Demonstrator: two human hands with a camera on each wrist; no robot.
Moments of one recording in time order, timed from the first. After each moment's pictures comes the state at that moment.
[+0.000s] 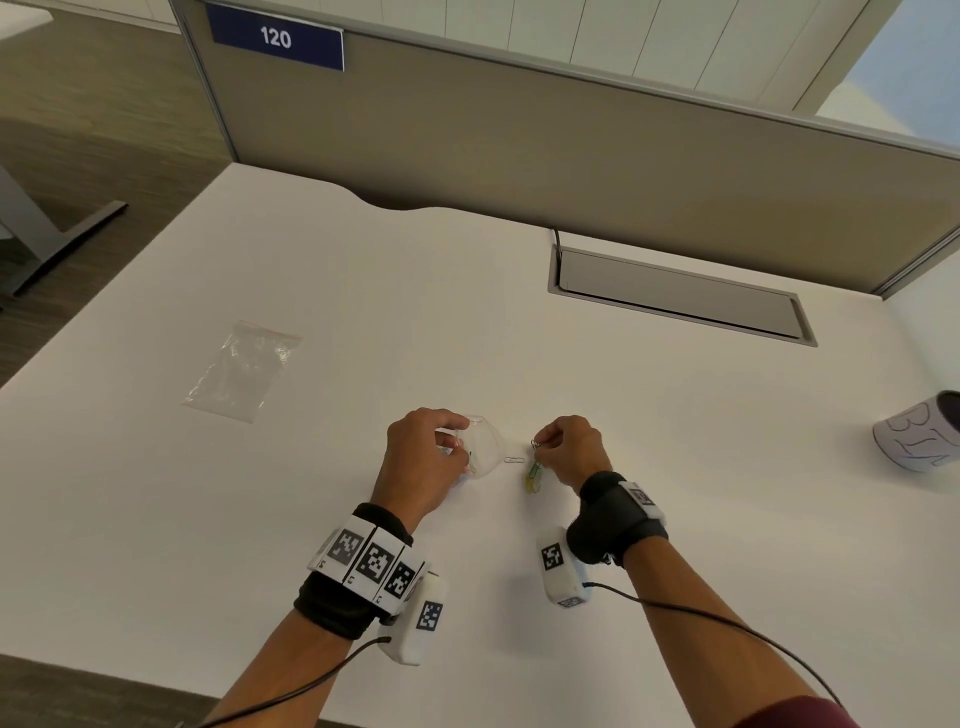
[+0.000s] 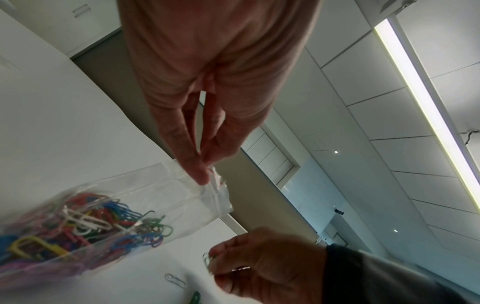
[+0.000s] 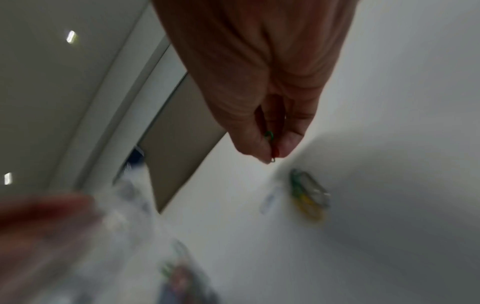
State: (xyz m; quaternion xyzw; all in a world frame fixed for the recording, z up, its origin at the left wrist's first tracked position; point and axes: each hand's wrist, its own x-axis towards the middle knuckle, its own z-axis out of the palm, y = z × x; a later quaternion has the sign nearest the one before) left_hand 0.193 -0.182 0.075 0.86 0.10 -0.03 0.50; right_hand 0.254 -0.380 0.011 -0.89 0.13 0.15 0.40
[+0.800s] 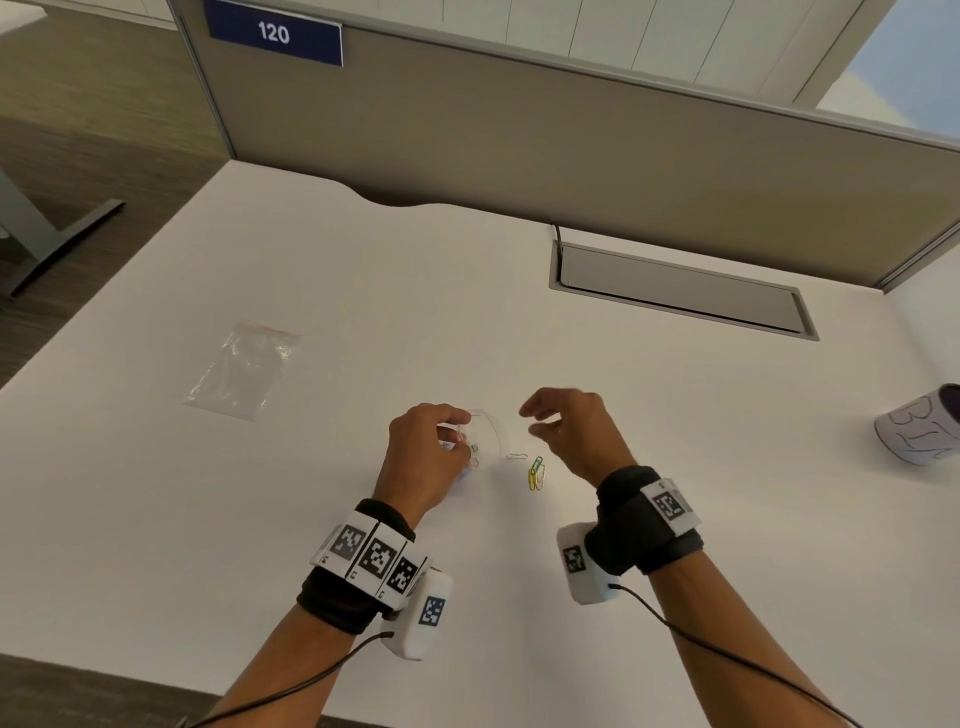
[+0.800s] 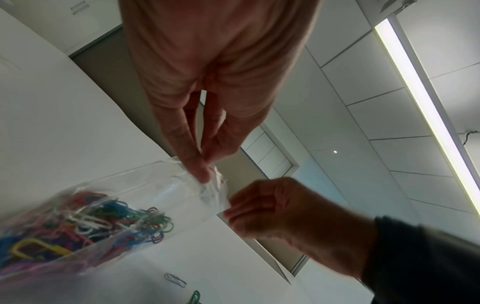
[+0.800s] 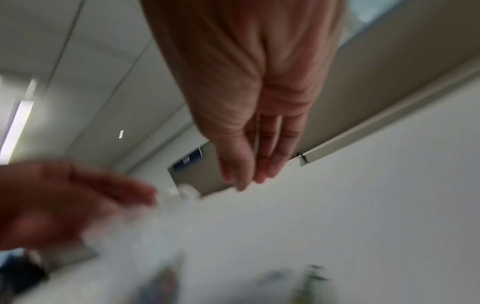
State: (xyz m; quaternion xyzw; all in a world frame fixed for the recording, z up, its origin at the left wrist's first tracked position) left_hand 0.195 -0.179 0.074 0.86 0.10 -0.03 0.50; right_hand 0.244 -0.371 0.070 -0.93 -0.10 0.07 0.35
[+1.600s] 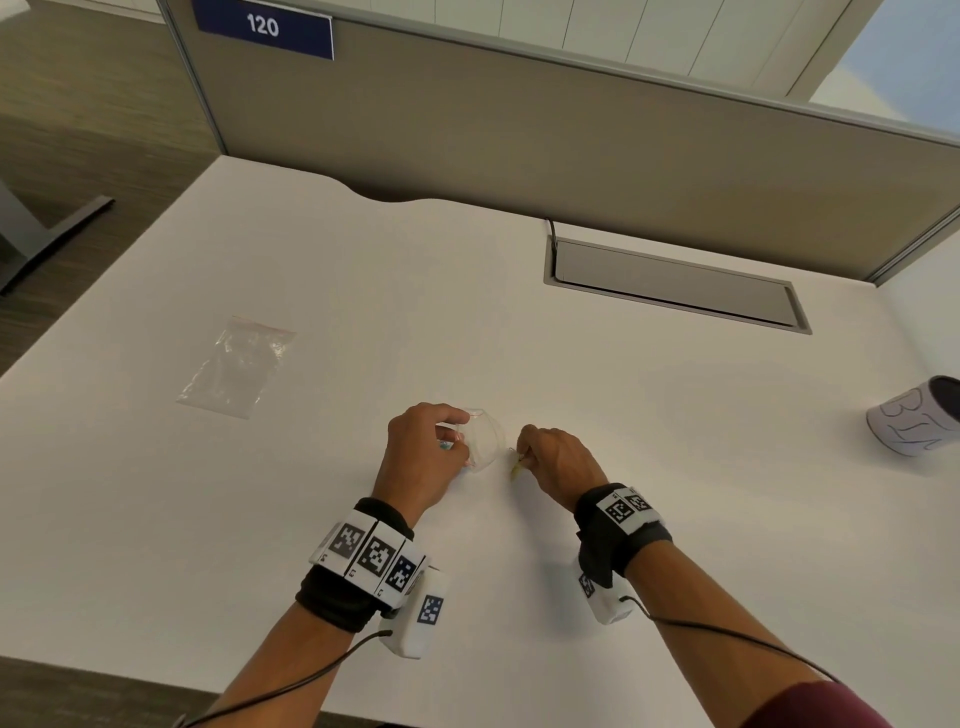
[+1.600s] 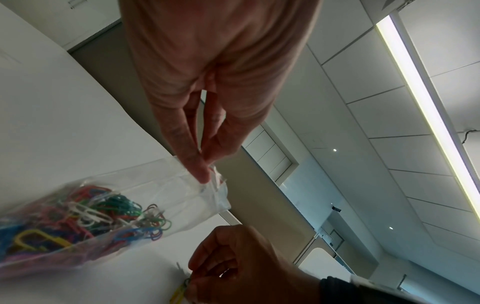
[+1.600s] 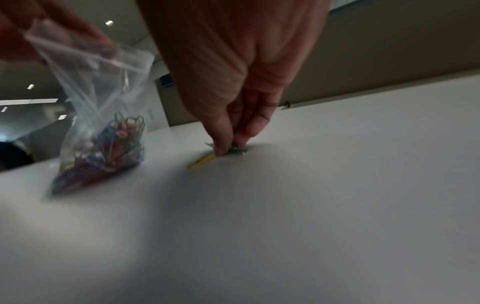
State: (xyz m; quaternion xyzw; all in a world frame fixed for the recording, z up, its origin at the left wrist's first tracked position) left_hand 0.193 -0.182 0.071 0.86 0.08 -0.03 0.50; right_hand 0.234 -0.381 -0.005 -0.96 -0.18 0.12 0.16
